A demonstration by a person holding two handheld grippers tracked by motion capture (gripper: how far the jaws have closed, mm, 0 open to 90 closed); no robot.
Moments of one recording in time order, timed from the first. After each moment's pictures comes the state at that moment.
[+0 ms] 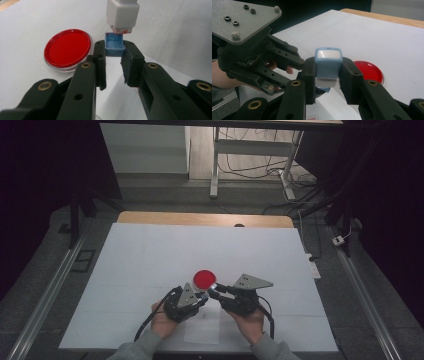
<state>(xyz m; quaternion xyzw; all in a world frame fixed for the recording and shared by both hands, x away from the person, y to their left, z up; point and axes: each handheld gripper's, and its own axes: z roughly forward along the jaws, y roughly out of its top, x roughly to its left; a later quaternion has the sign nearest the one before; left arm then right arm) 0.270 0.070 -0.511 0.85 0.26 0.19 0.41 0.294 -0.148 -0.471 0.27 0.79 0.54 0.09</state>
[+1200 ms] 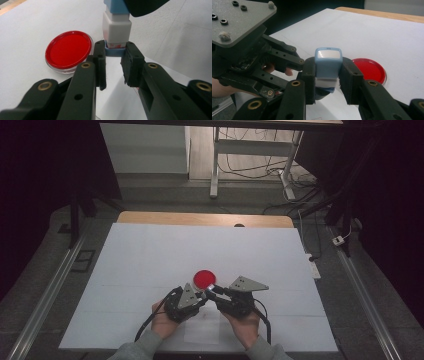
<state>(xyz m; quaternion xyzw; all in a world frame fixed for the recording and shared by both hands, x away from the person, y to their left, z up) 0.269 0.068 -0.511 0.85 0.26 0.20 0.41 0.288 -0.138 -0.477 0.30 0.78 0.54 0.10</state>
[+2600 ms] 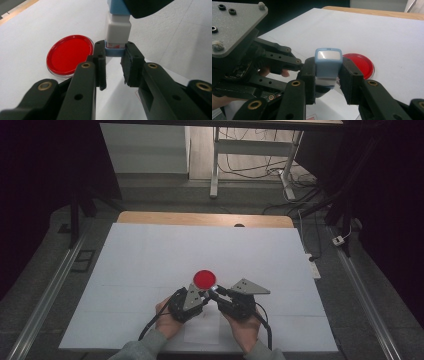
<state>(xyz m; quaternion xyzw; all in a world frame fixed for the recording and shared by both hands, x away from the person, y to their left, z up) 0.270 0.058 -0.515 0.85 0.26 0.23 0.41 0.280 -0.140 -0.479 0.34 0.77 0.53 0.13</state>
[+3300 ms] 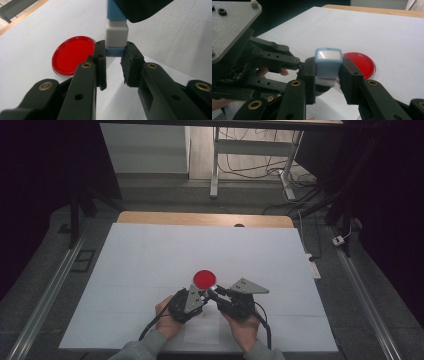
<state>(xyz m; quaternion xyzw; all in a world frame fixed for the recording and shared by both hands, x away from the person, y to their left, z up) 0.267 0.056 -0.515 0.85 0.25 0.25 0.40 0.281 -0.138 -0.480 0.35 0.77 0.52 0.13</state>
